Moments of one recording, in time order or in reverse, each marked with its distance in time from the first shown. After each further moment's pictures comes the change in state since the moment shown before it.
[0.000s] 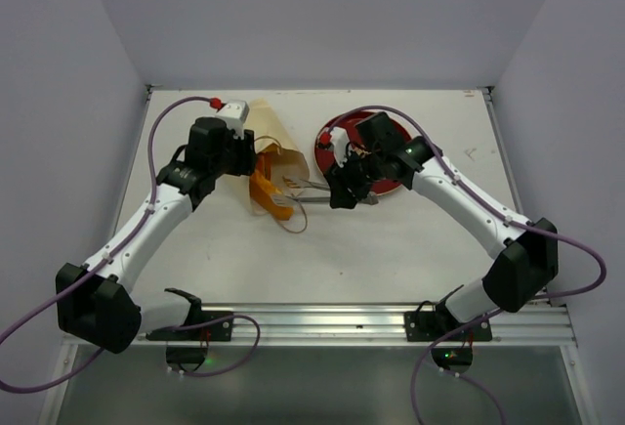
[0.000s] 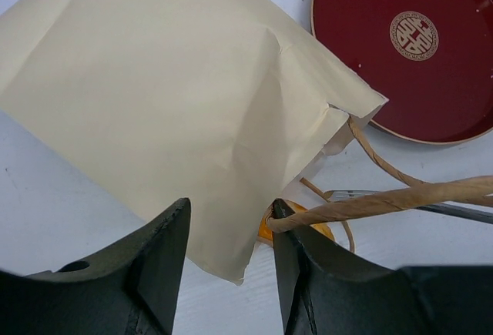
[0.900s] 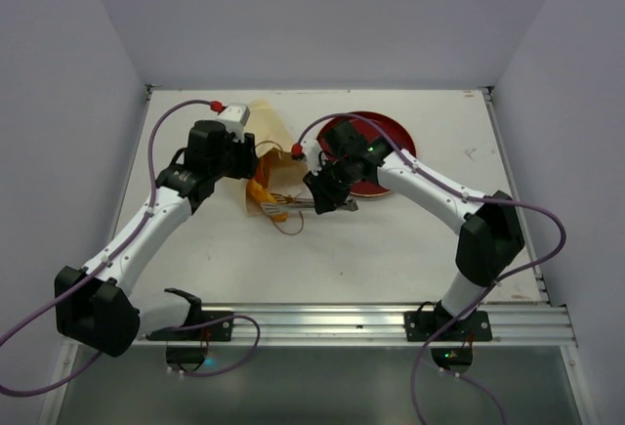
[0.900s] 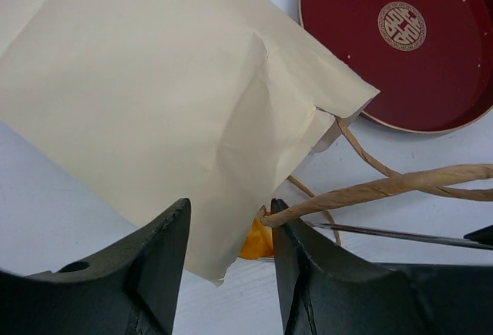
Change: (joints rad) left arm 0.000 -0.018 -0.027 0.004 0.037 0.000; right arm 0.100 0.211 0.090 0.003 0.065 0.039
